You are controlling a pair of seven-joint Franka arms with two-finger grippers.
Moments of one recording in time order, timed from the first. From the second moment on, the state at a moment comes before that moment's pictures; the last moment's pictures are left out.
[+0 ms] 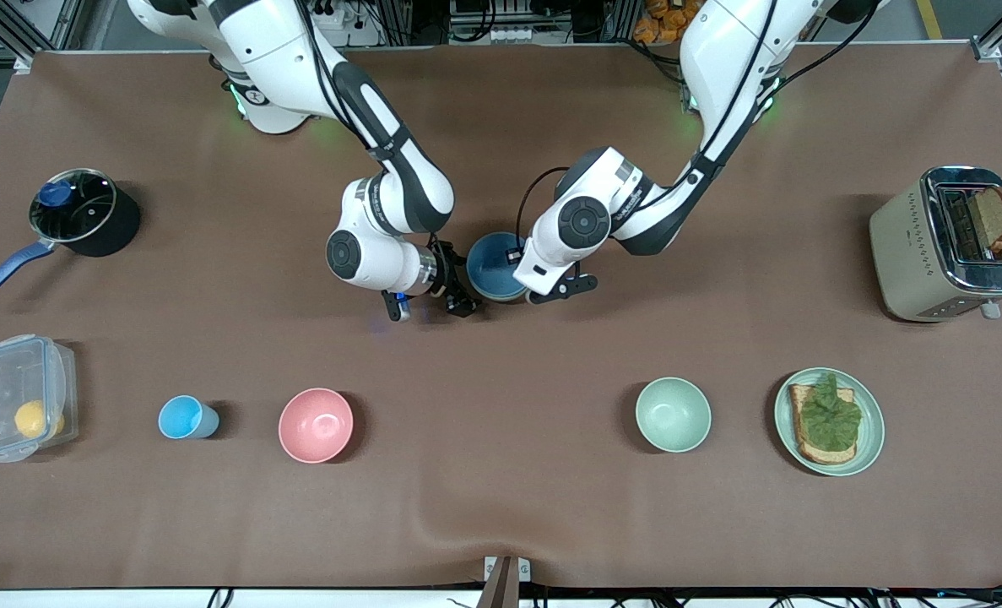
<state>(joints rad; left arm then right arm) -0.40 0.60 -0.40 -1.80 -0.14 2.26 -0.93 0.69 0.61 -0.04 -1.90 0.90 2.43 1.20</state>
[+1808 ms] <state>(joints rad) -0.01 0.12 -0.38 -1.68 -0.04 1.79 -0.68 0.66 0.41 -0.52 -1.85 0.55 1.78 0.83</state>
